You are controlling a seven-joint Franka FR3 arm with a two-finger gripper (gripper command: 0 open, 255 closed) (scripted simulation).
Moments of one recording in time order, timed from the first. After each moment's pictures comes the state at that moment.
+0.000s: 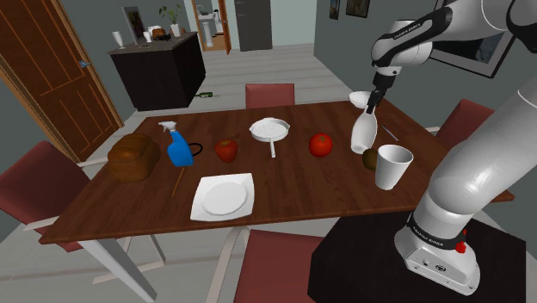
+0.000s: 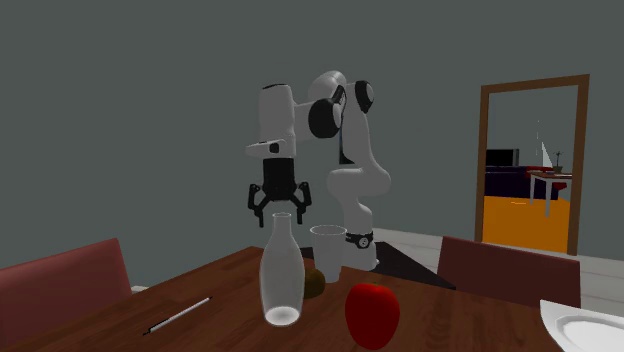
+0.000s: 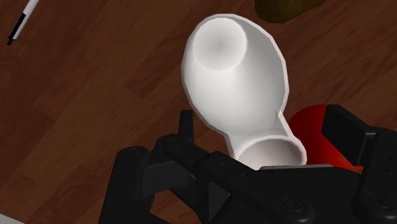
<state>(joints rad) -0.10 -0.26 -0.68 -2.32 -0.09 2.18 -0.79</state>
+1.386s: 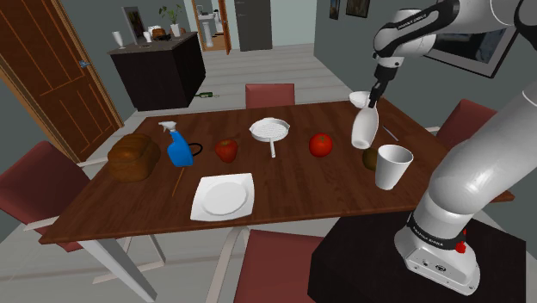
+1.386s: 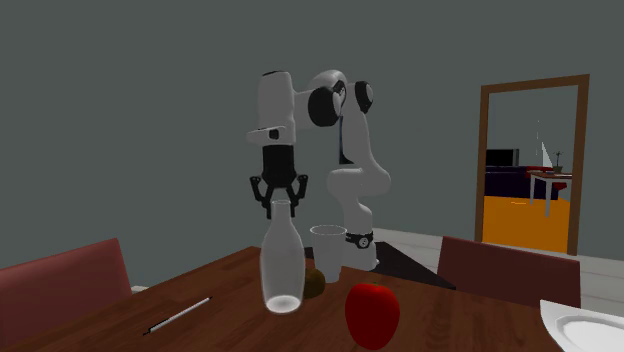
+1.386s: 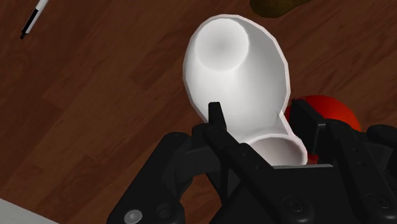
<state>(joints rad) -0.10 -0.29 -0.67 -2.26 -0.10 2.10 -0.77</state>
